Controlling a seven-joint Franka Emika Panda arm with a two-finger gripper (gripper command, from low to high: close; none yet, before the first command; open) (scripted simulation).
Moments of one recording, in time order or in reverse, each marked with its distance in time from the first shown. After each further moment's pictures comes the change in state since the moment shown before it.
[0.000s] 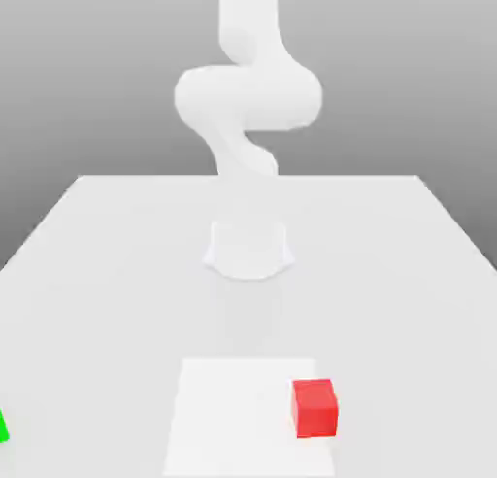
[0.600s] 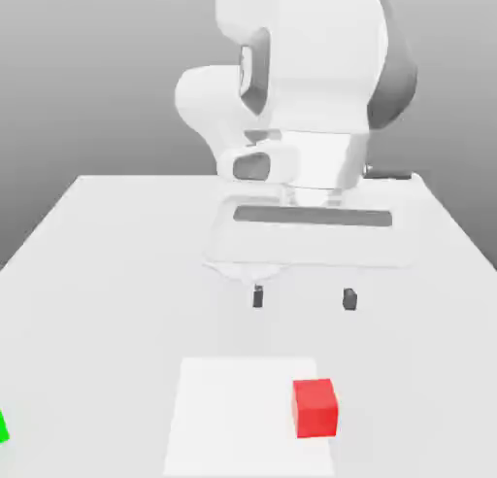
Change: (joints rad) arm -0.003 0.660 0.130 -0.238 -0.084 0.314 0.139
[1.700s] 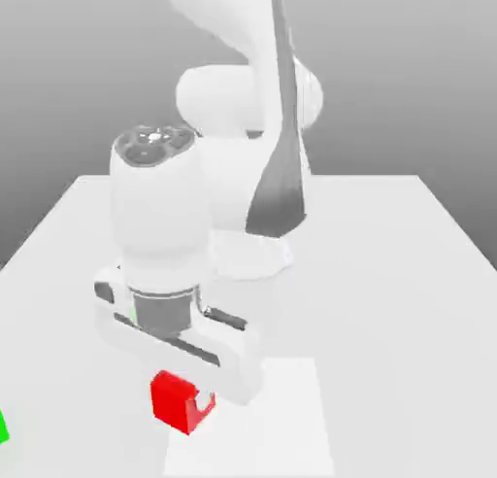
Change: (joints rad) arm -0.175 0.251 -0.275 0.163 0.170 -0.049 0.287
